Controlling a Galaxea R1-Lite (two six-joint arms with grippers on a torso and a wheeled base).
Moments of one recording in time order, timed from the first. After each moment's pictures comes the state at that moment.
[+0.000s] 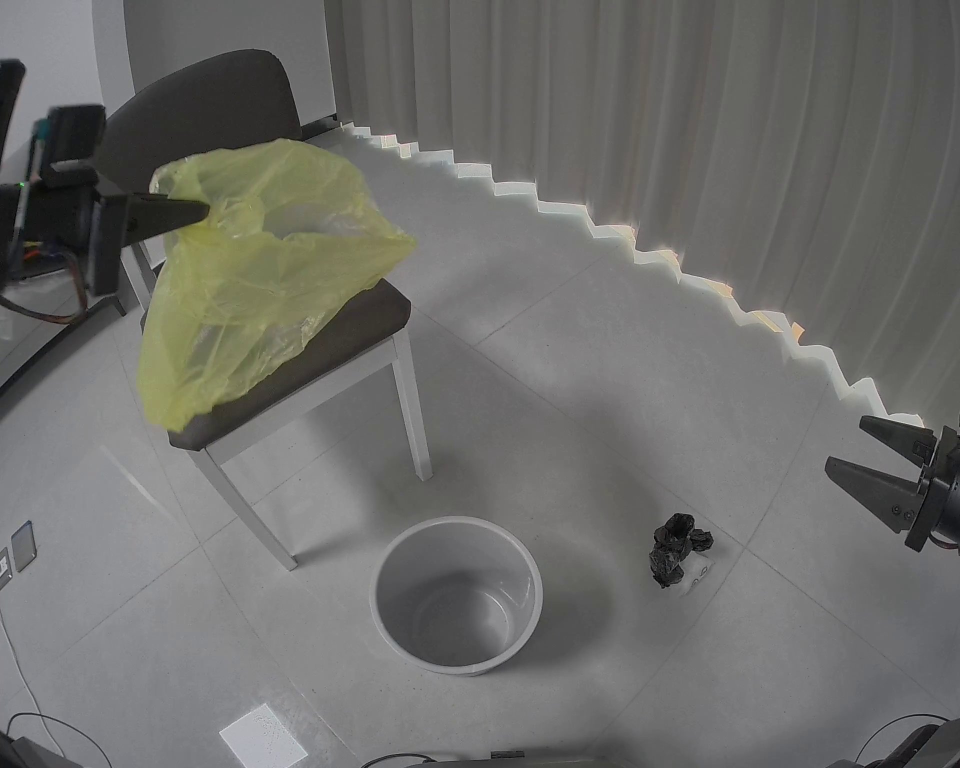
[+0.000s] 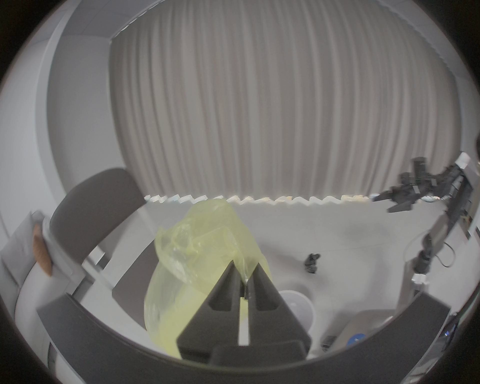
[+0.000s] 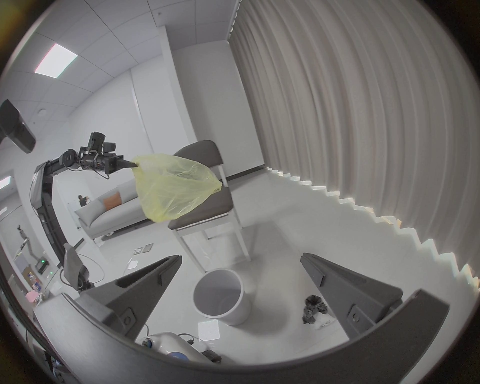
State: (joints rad) left arm -0.23 1.36 -1.53 0.42 -0.32 0.37; right arm 0.15 1.05 -0.45 -0.46 0.42 0.06
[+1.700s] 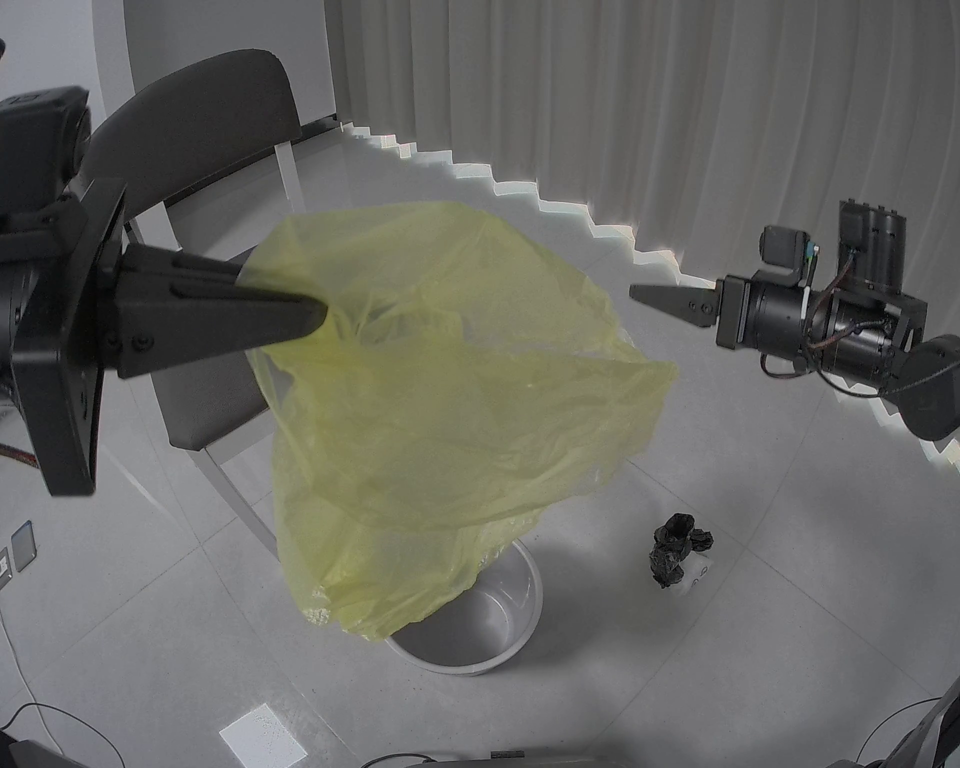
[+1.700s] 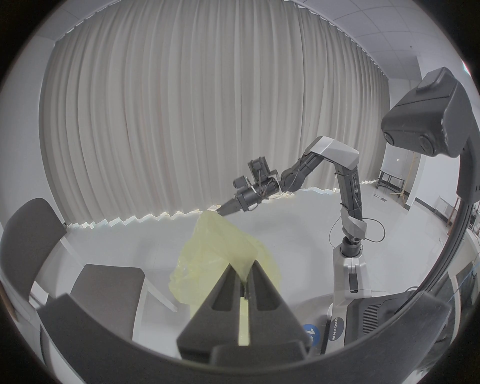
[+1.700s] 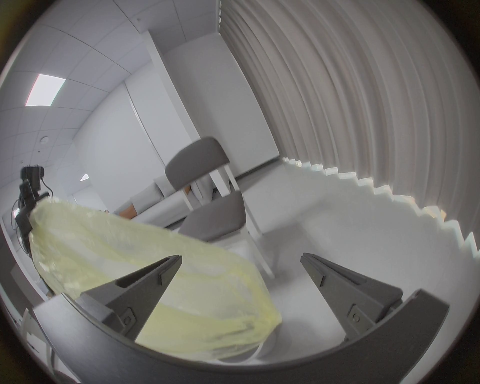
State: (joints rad) left arm -0.73 1.26 -1.42 0.49 -0.28 0.38; right arm 0.31 1.74 -1.14 -0.46 0.42 0.20
